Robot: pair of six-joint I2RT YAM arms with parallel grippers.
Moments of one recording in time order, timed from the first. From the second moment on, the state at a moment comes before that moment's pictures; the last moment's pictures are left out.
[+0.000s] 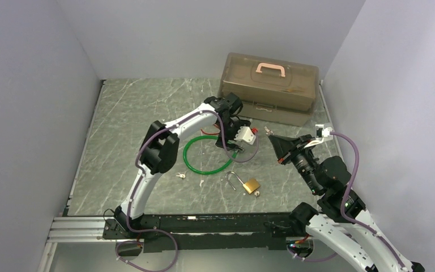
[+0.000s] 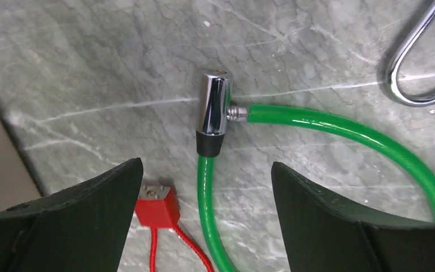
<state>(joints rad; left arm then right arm) -0.75 2.27 2.01 -0.97 0.49 1.26 0.70 0.39 0.71 -0.24 0.23 0.46</state>
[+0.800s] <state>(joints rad) -0.76 2.41 2.11 -1.09 0.40 1.39 0.70 0.42 0.74 -0.24 0.23 0.45</state>
